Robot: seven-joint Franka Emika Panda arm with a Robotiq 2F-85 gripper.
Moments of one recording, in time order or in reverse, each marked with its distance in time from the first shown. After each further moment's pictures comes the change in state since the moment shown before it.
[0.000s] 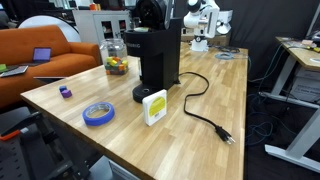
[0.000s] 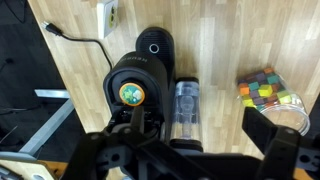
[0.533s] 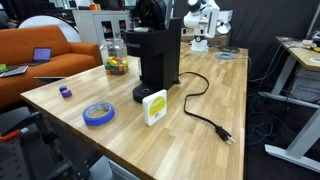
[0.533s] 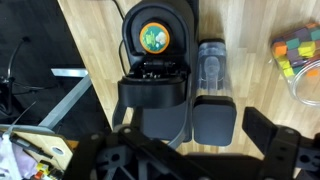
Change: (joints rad) arm -0.065 0.249 -0.004 0.210 -0.146 0.098 0.051
